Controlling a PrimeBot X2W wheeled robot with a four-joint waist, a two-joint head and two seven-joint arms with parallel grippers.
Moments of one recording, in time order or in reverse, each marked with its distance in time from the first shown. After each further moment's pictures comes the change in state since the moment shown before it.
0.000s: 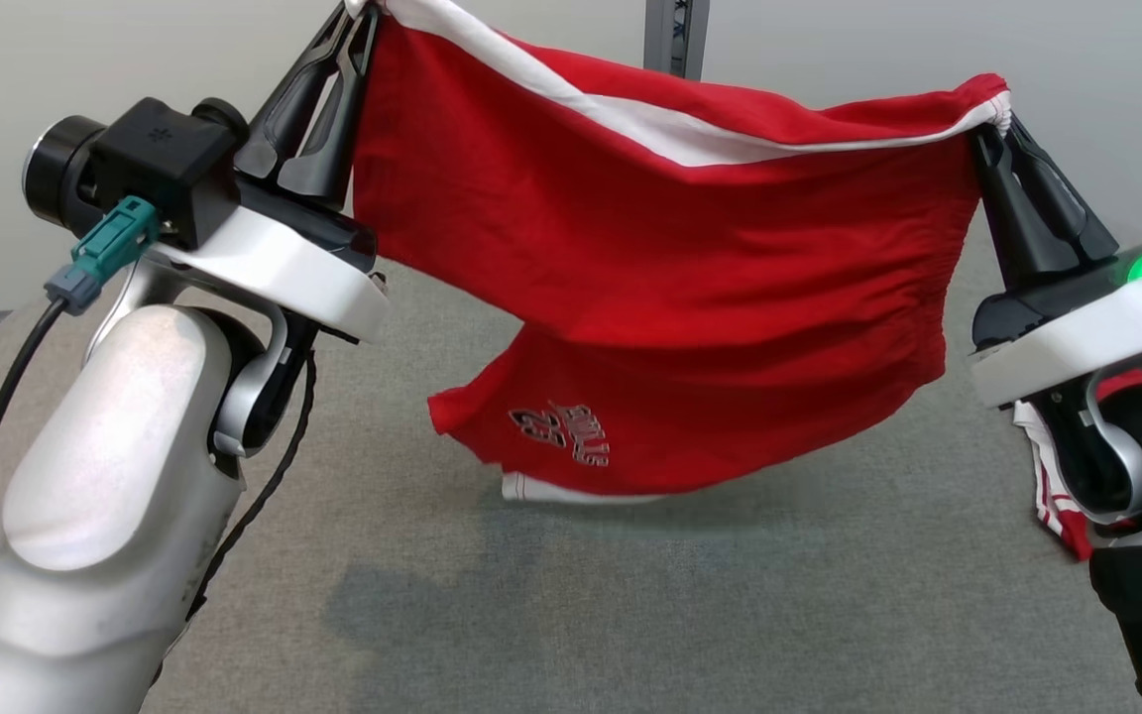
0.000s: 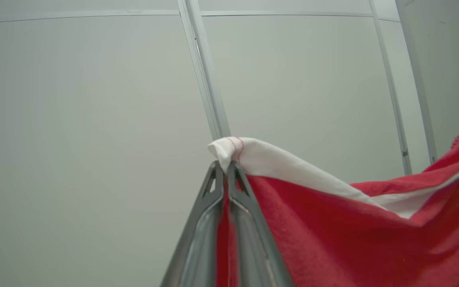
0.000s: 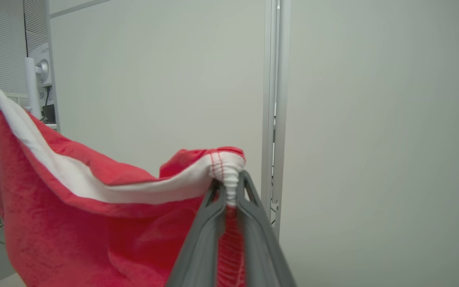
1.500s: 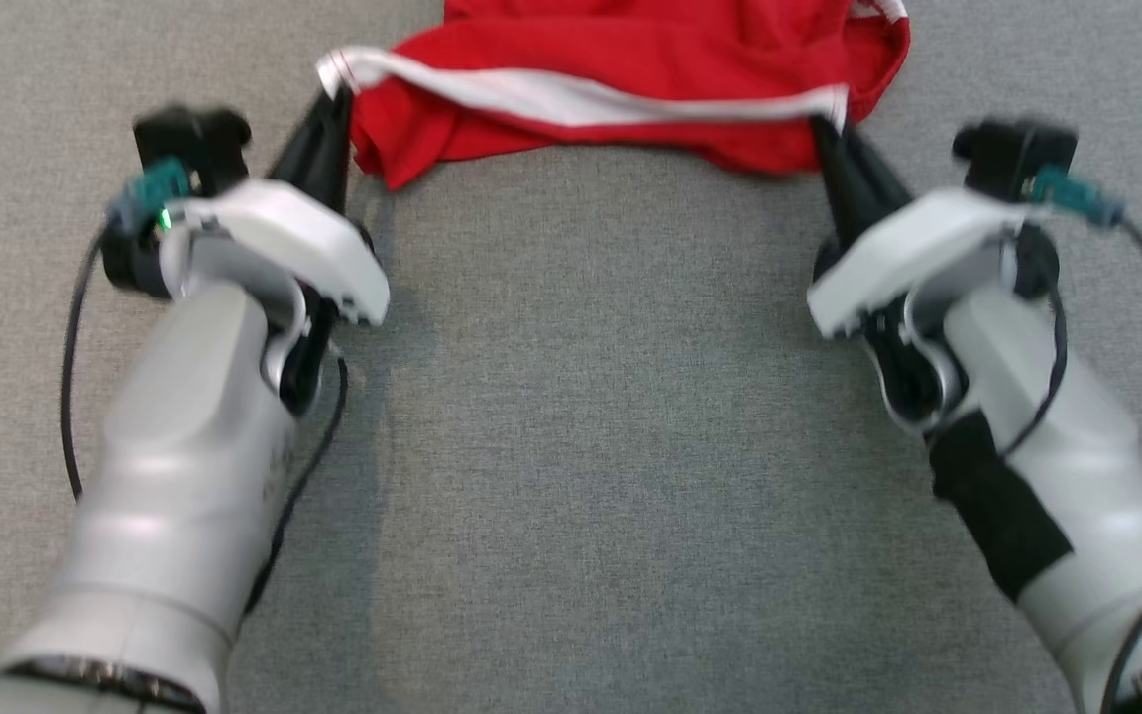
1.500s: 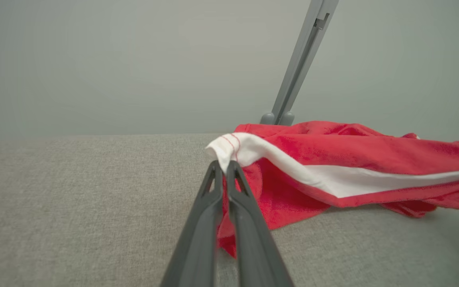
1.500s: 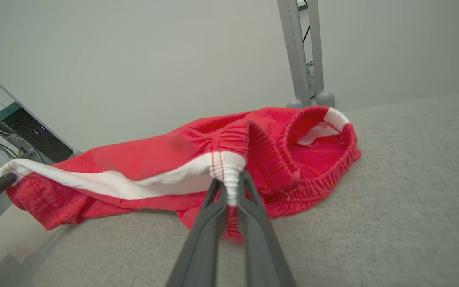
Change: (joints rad) left arm -0.233 -0.239 0.128 0.859 -0.049 -0.170 -0.152; right arm -0.437 0.163 0.346 0.851 0.319 0.000 -0.262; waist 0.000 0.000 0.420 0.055
